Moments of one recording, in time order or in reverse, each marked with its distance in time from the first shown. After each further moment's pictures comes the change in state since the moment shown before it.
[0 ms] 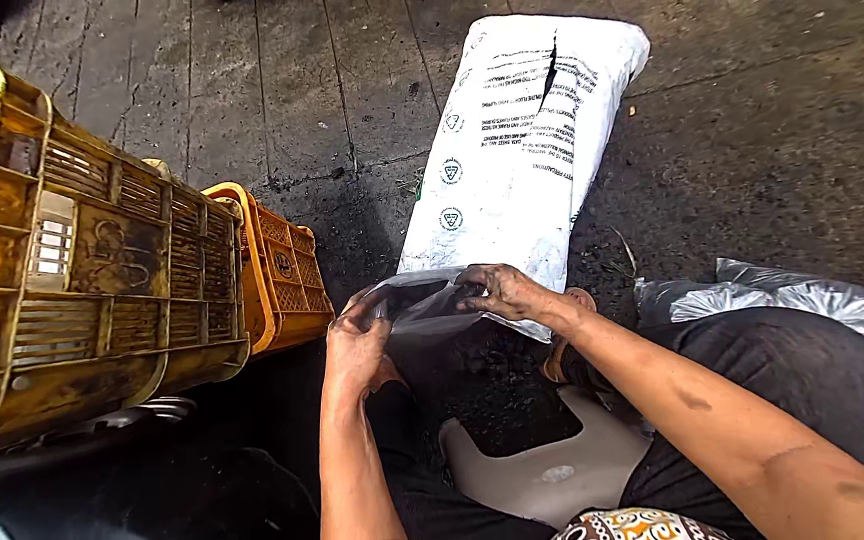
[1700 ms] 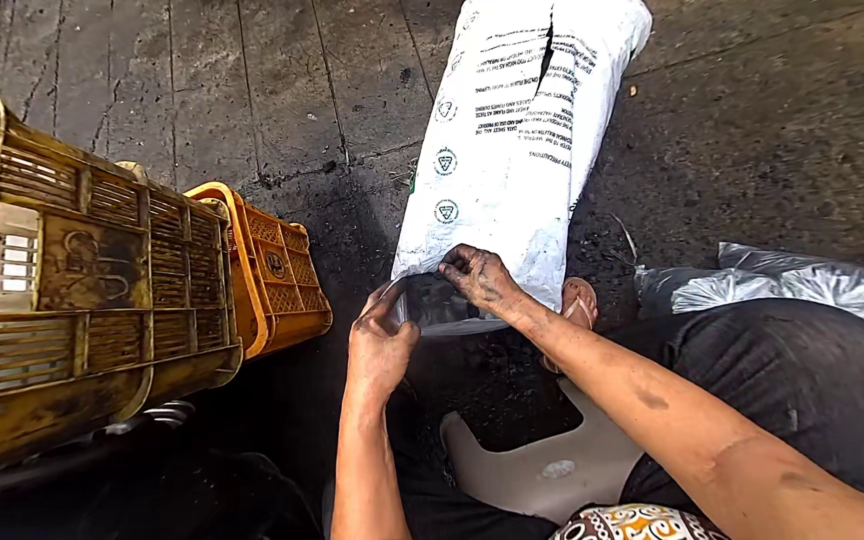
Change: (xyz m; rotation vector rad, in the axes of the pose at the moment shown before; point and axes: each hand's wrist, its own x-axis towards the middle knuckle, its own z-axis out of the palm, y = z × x) left_hand -0.001 -0.001 0.024 0.111 -0.111 0.057; right_hand 0.026 -0.032 0.019 0.277 0.314 0.369
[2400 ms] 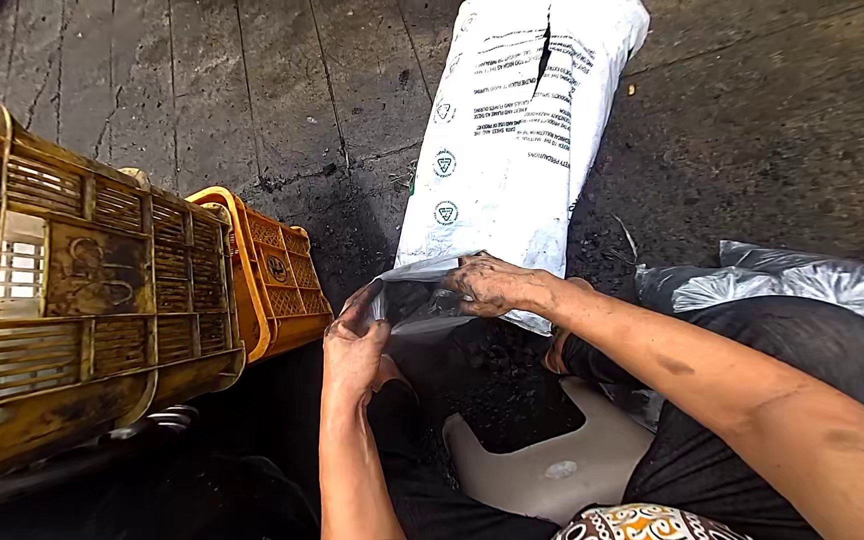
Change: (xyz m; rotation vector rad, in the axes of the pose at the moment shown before) left_hand 0.000 0.002 -0.015 -0.262 0.139 -0.061; right_hand 0.016 0.006 -0.027 -0.668 -0.606 -0.399
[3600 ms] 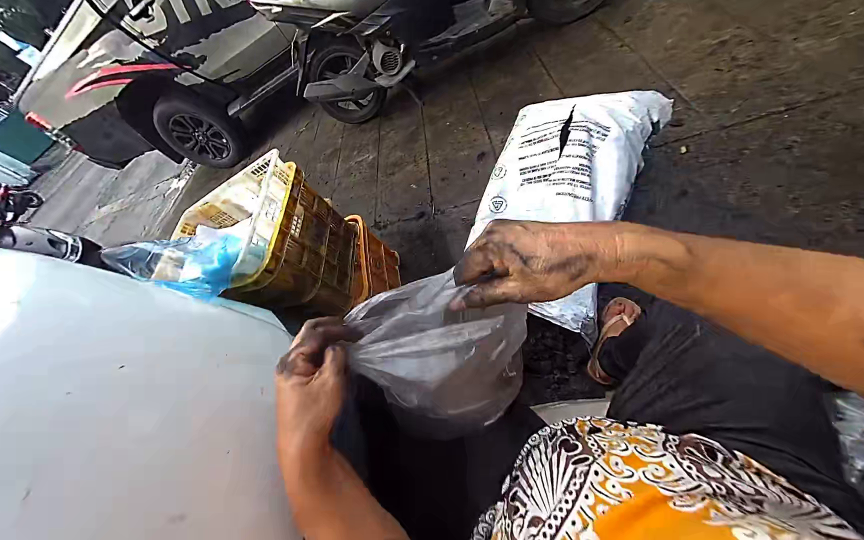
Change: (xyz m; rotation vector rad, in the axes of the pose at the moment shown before) left_hand -0.272 0.071 -0.087 0.451 0.359 0.775; right_hand -0.238 -0.210 -0.071 -0.072 0.404 -0.746
